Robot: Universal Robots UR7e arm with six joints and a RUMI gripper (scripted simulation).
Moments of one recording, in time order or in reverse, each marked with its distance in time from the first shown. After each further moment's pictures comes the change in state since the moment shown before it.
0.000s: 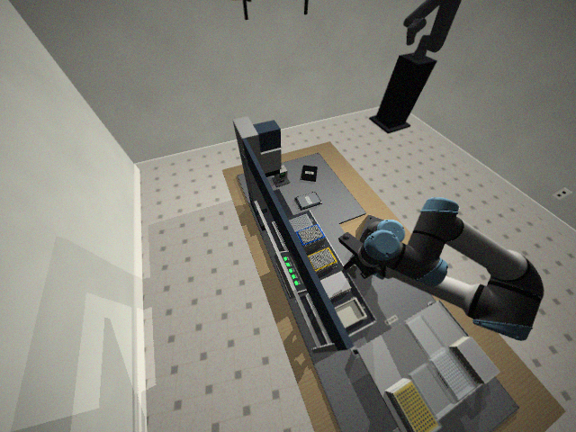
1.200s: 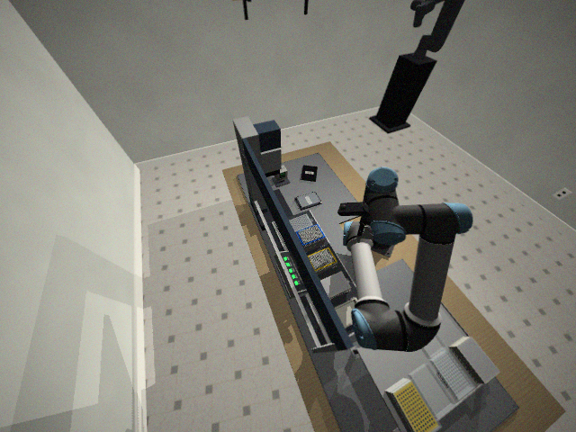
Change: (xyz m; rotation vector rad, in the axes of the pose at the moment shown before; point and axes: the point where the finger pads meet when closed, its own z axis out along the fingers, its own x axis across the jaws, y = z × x) arm 0.103 -0.095 -0.046 -0.108 0.016 -0.597
